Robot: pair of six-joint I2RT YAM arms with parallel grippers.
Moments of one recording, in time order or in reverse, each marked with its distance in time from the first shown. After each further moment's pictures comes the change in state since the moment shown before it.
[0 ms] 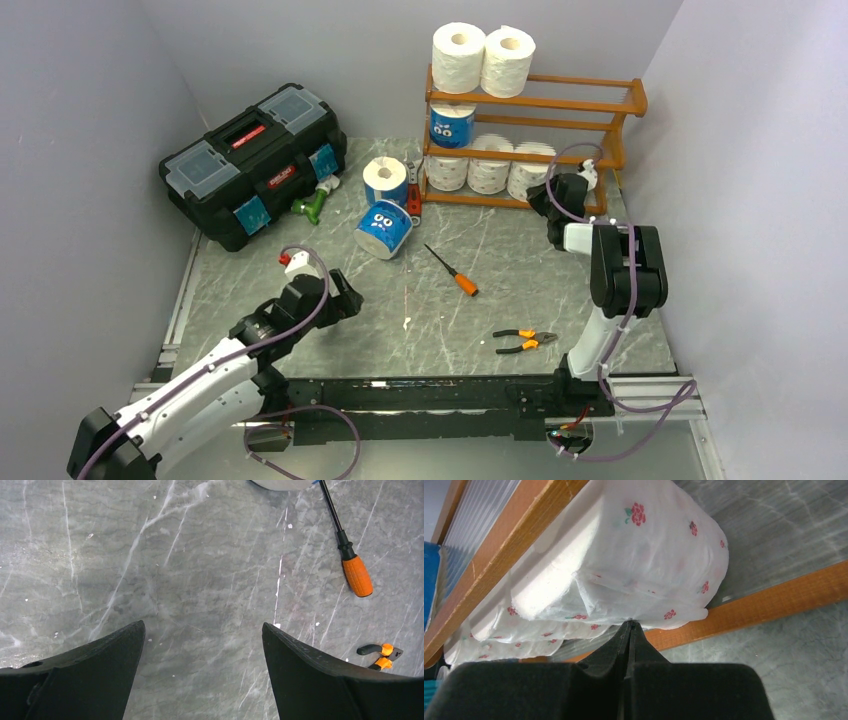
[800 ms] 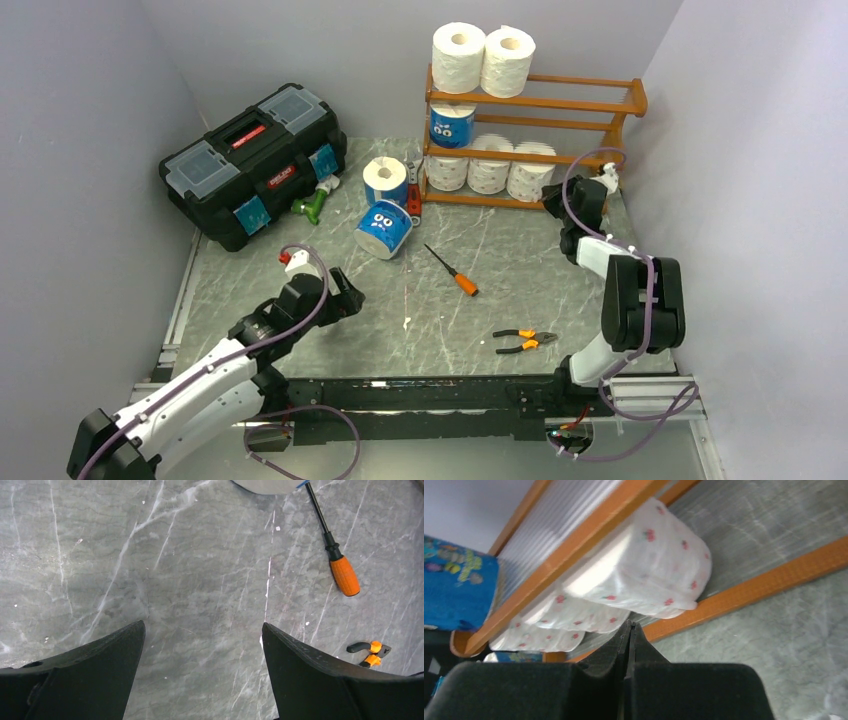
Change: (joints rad) left arm 0.000 0.006 0.004 0.024 0.013 0.003; right arm -0.031 -0.240 -0.117 -0.024 0.015 -0.015
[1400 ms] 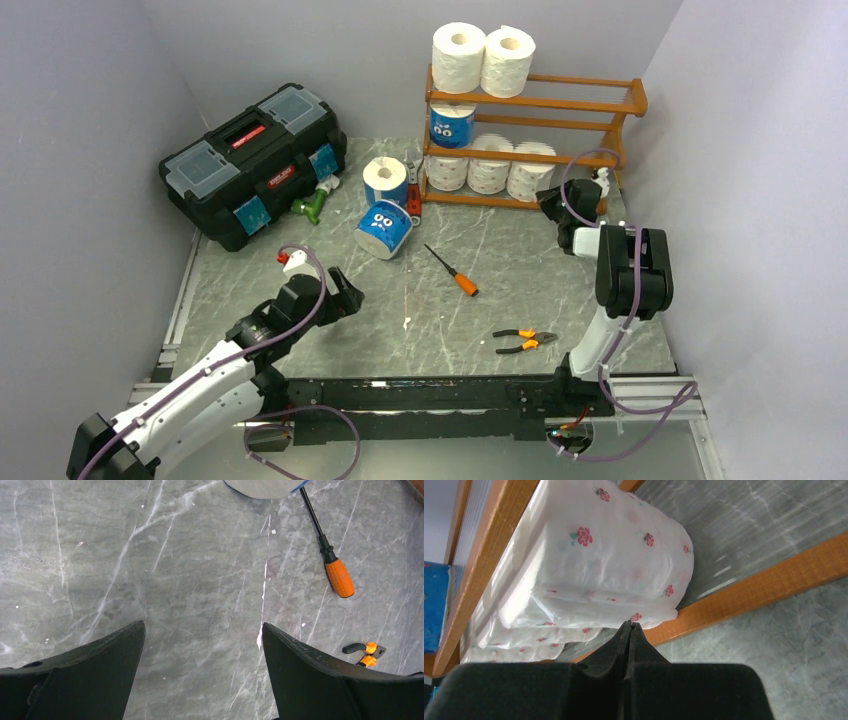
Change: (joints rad) left arm 0.000 -0.035 0.000 -0.006 -0.005 -0.003; right arm -0.048 0.227 0.069 0.060 -0.094 0.079
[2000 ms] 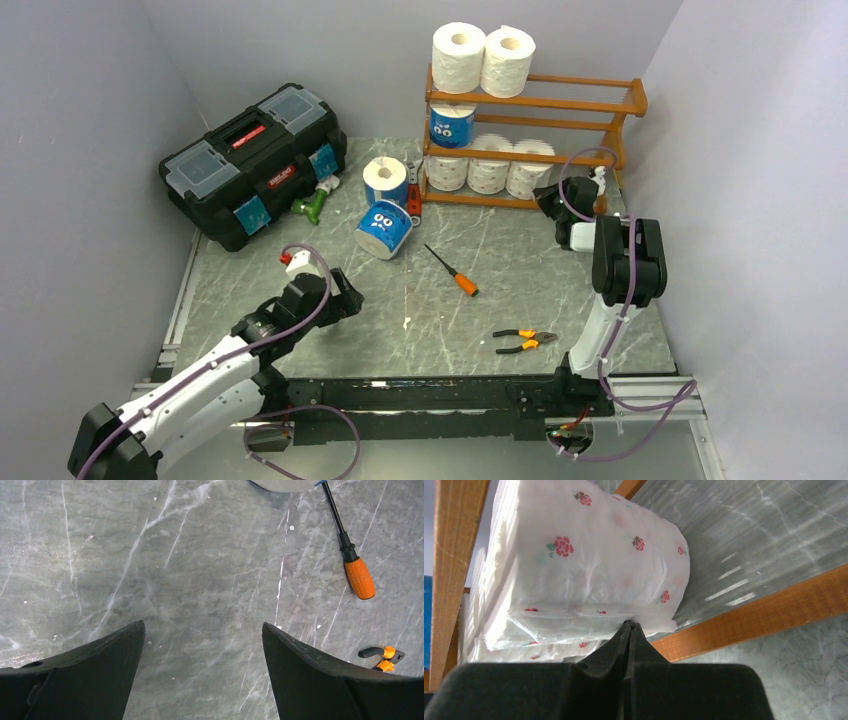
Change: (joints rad) left arm 0.000 0.058 0.000 0.000 -0.012 -0.002; right arm 0.000 0.106 0.066 0.044 -0.021 0.038
